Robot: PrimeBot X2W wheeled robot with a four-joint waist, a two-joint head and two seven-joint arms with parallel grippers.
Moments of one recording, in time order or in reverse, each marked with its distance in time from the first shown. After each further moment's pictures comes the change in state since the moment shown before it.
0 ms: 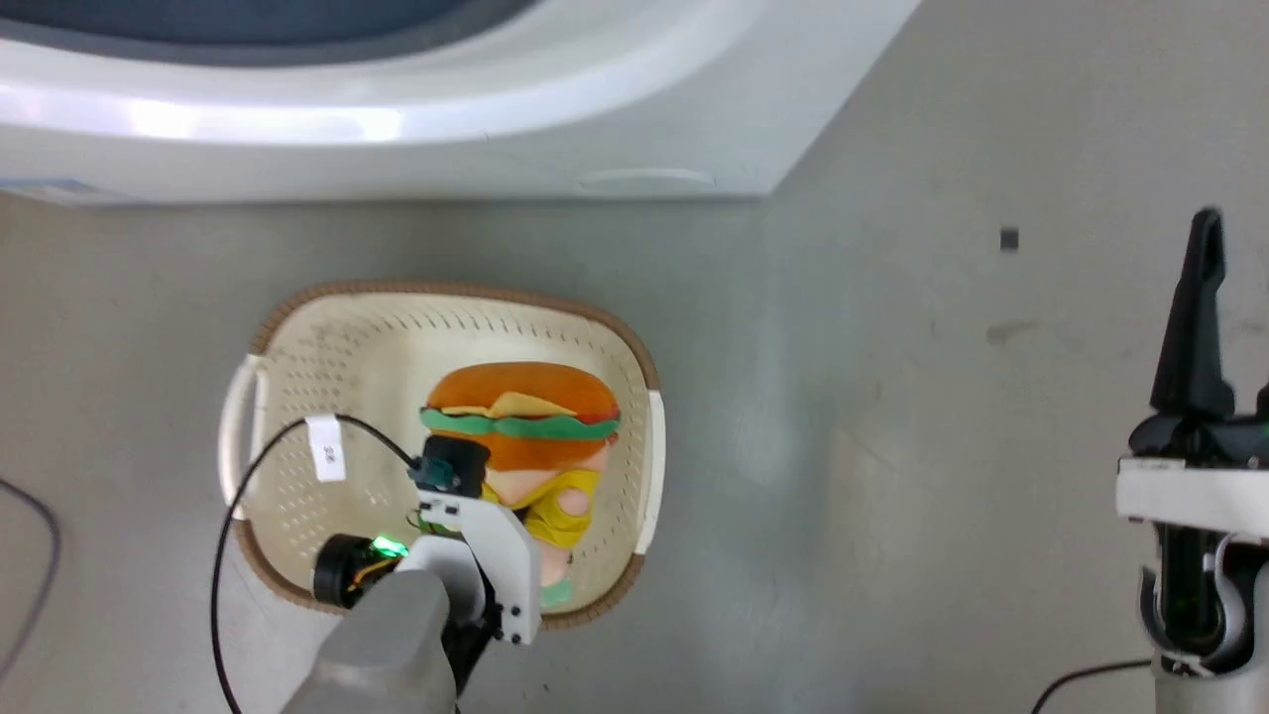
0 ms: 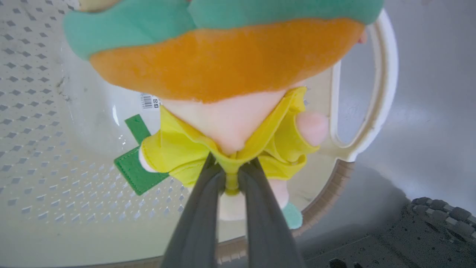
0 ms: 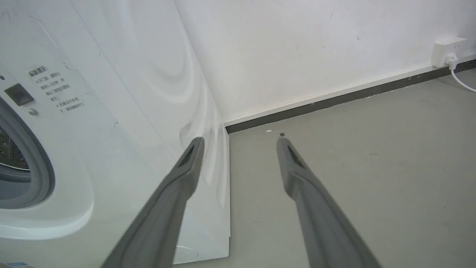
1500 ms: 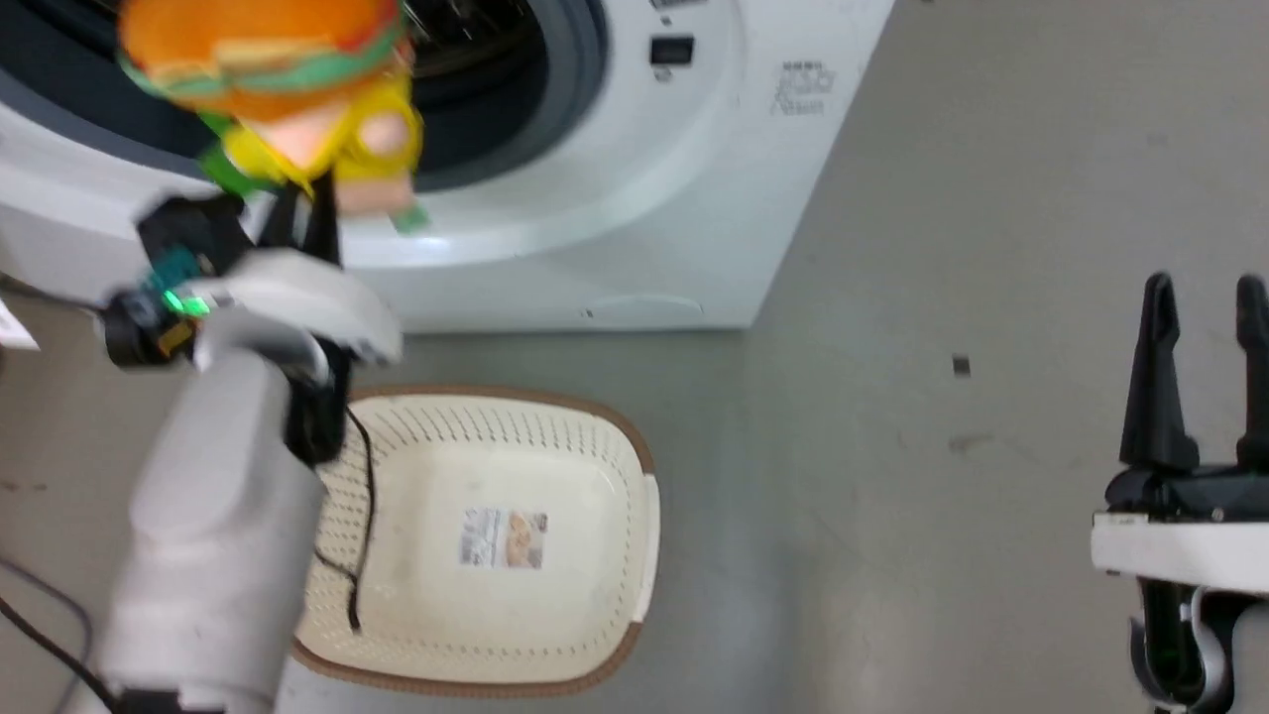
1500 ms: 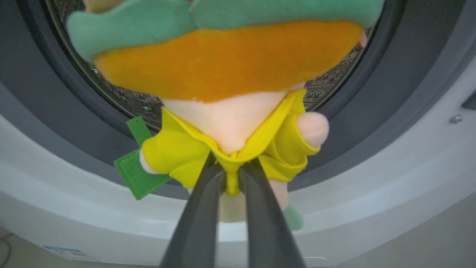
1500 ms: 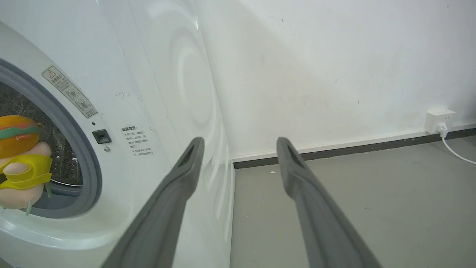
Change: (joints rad) left arm -0.060 0.146 0.368 -0.558 0.112 0.129 -0.190; right arm 0.104 0.000 0.023 -0.041 -0.105 0.000 0.000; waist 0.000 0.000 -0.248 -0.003
